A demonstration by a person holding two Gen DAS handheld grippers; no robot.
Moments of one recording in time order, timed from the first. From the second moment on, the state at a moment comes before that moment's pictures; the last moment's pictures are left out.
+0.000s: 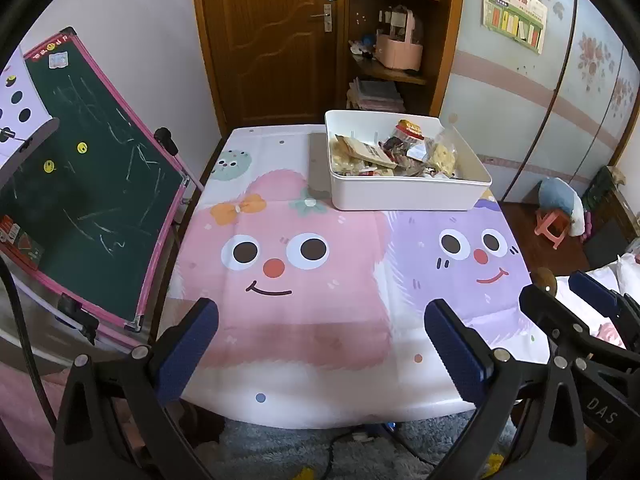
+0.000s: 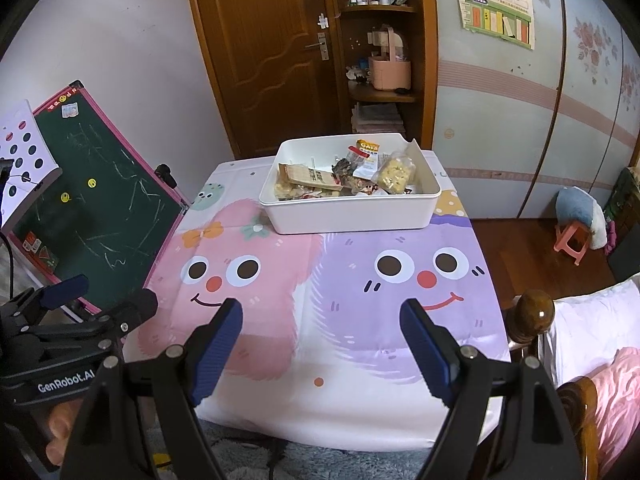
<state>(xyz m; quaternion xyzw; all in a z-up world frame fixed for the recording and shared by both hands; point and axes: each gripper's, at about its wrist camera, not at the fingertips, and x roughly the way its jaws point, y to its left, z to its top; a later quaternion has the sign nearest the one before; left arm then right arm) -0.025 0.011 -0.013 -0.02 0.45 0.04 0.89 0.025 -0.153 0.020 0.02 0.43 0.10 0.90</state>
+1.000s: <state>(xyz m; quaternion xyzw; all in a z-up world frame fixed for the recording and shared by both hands) -0.025 0.011 -0.022 -0.03 0.46 0.03 0.89 0.027 -0.155 0.014 0.02 0.43 0.10 0.89</state>
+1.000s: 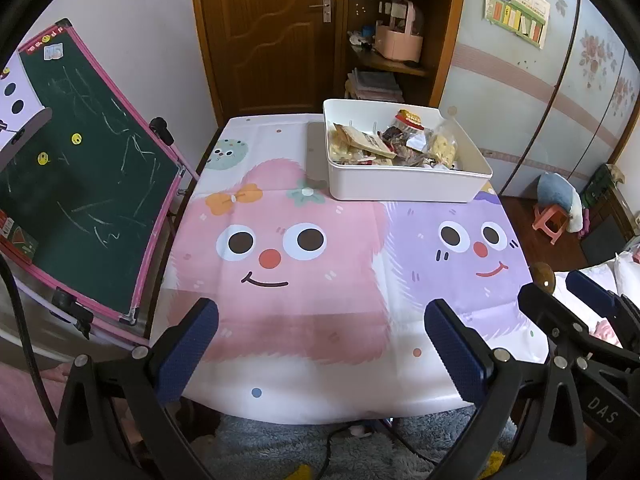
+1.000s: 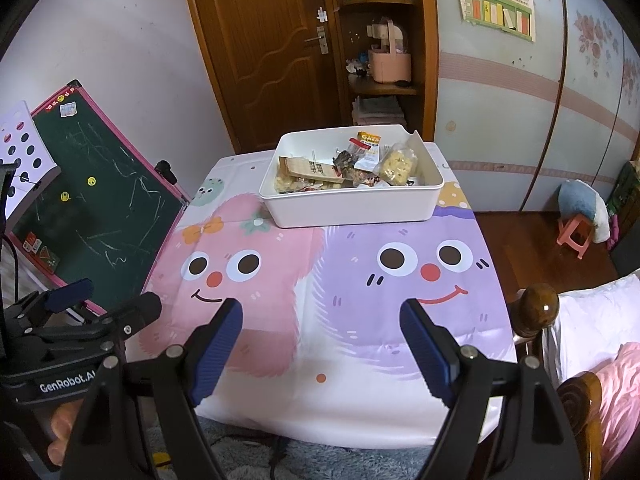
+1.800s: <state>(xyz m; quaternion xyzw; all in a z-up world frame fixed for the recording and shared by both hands) -0.025 0.010 -0.029 -0.03 0.47 0.03 0.88 0.030 -0.157 0.002 0.02 0.45 0.10 0.89</state>
